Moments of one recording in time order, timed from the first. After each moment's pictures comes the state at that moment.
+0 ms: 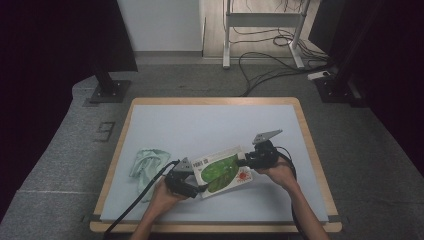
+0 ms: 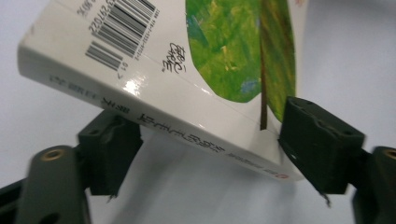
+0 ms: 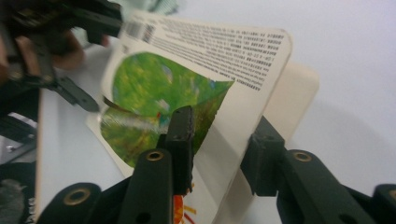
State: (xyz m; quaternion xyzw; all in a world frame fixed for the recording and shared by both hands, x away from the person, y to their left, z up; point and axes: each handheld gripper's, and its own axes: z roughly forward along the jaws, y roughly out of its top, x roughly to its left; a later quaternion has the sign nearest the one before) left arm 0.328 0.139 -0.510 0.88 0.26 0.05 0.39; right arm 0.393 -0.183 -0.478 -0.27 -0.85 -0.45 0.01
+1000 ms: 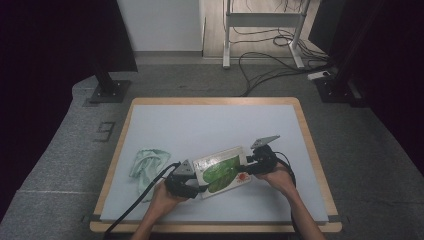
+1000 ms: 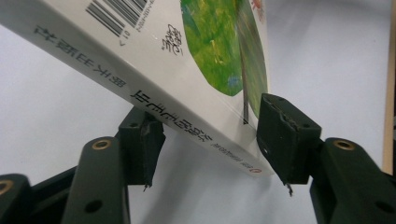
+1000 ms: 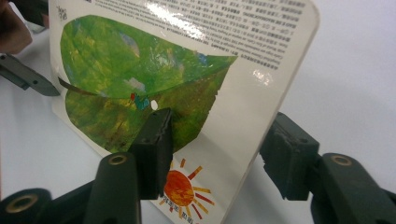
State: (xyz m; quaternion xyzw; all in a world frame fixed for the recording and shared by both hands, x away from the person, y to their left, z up) left arm 0.320 0.138 -0.504 0.88 0.24 0.05 0.40; right arm 0.385 -0.181 -0.494 -0.32 -0.85 -0.41 -0.01
